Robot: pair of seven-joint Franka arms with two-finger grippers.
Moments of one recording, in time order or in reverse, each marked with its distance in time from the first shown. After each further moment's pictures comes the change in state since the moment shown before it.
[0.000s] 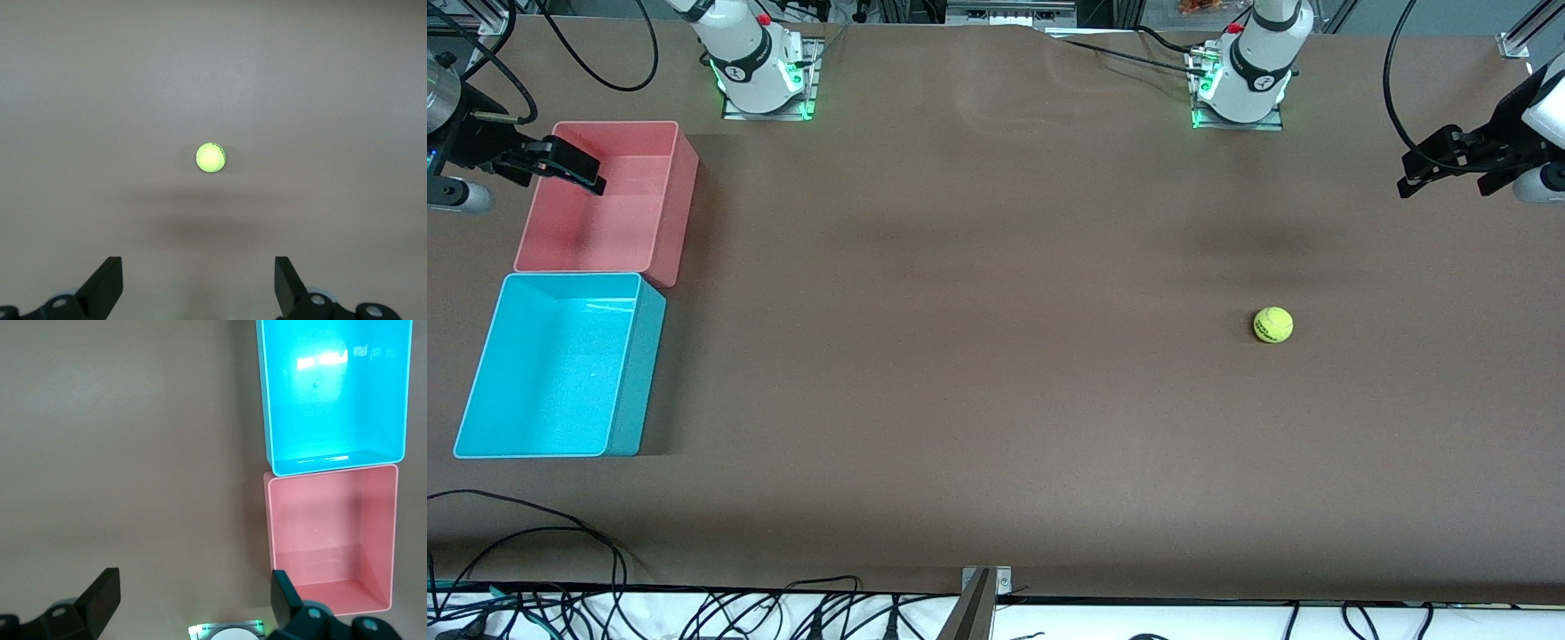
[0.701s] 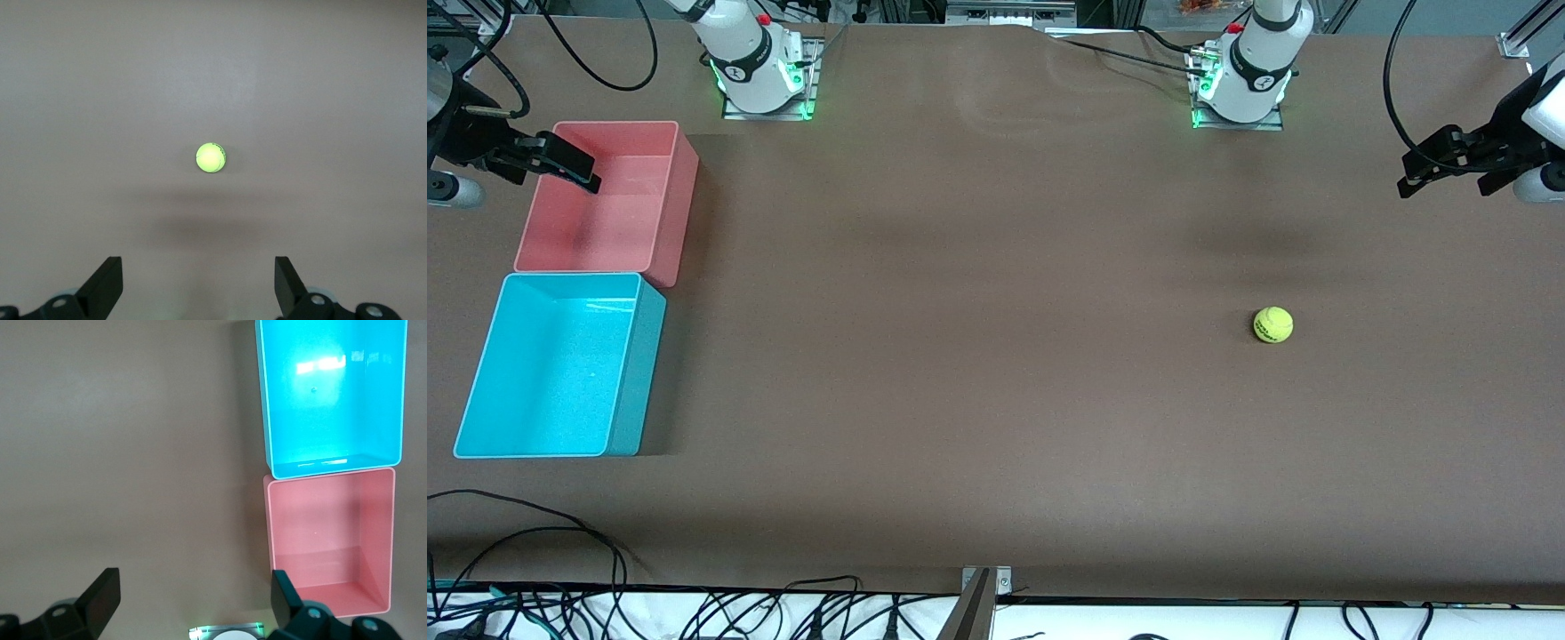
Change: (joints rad) left arm 0.000 0.000 0.000 0.000 0.000 0.000 0.000; right arm 0.000 -0.002 0.002 0.016 0.000 -0.003 0.000
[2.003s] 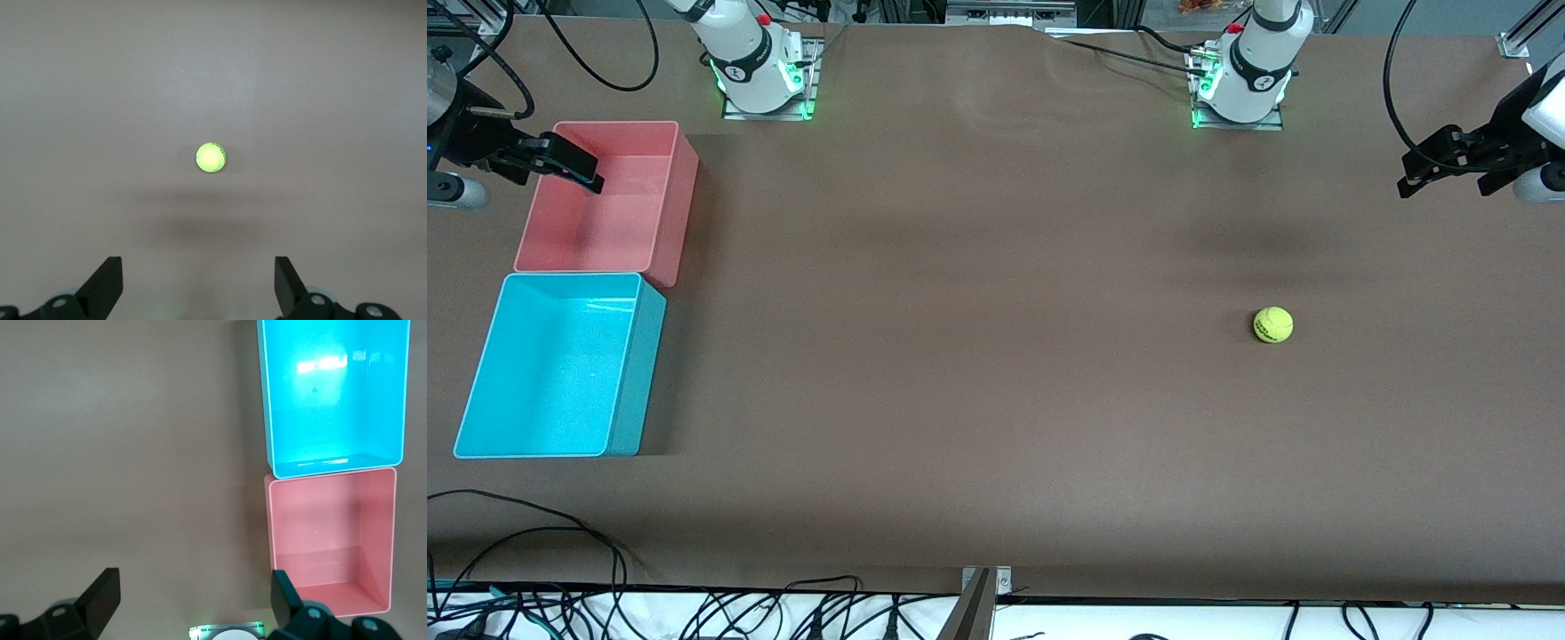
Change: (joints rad) left arm 0.000 0.000 0.000 0.000 0.000 0.000 0.000; right arm 0.000 0.003 0.003 0.000 0.000 -0.002 0.001
